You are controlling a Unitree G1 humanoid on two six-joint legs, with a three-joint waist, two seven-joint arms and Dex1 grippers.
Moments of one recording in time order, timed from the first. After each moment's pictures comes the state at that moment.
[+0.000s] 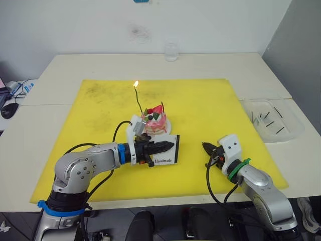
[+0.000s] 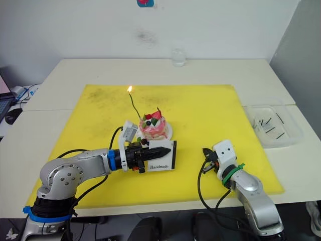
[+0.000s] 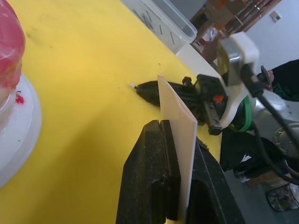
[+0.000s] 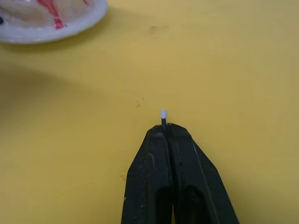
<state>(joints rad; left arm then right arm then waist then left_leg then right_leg) -0.36 0.52 0.04 -0.34 -1.00 1.11 -0.57 0.01 -0.34 0.10 -0.44 0.17 0.52 0.37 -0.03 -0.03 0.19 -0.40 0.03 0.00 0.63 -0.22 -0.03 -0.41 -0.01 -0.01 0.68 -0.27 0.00</state>
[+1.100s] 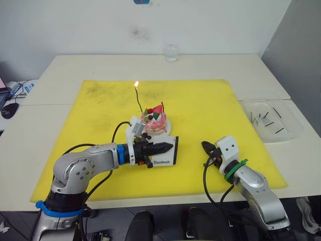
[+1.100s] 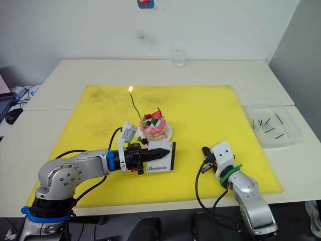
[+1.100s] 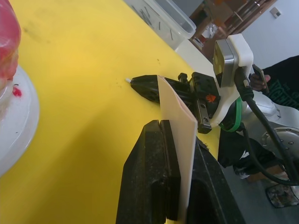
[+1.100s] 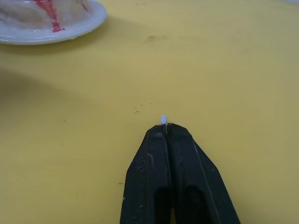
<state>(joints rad) -0.35 0.54 0.04 -0.34 -1.00 1.11 -0.58 0.01 -0.31 0.12 -0.37 0.10 0.41 0.36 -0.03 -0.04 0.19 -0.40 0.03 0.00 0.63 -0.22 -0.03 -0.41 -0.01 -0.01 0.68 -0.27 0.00</state>
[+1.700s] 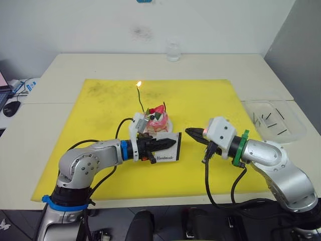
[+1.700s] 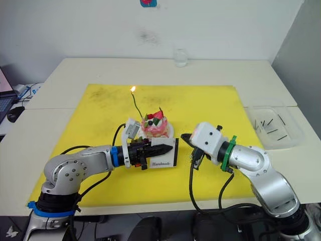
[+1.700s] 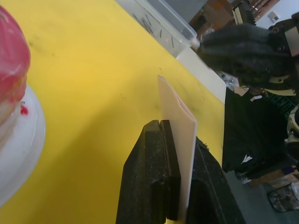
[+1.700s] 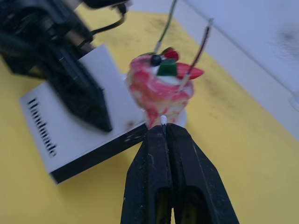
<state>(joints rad) -0.41 0.50 0.02 -0.31 -0.96 1.09 -0.60 -0.35 -0.65 0.25 -0.71 0.18 0.69 0.66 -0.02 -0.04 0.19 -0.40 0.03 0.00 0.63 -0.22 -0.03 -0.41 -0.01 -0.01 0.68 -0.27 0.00</state>
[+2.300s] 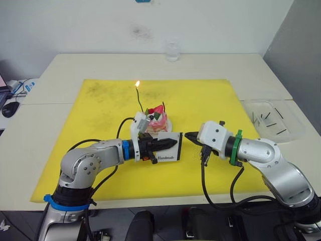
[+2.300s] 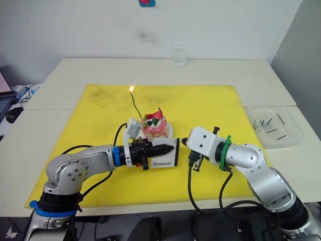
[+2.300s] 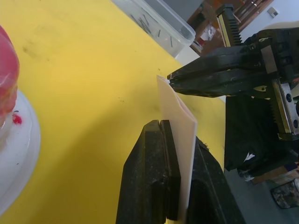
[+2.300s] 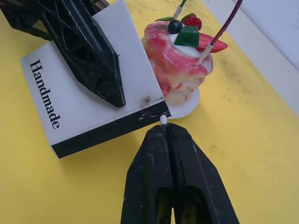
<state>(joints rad) -0.41 0.50 0.01 -0.31 -0.94 1.08 -0.60 -0.38 -0.66 0.30 -0.66 0.10 0.68 0.68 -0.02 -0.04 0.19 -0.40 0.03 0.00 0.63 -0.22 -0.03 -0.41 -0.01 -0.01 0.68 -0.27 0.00</state>
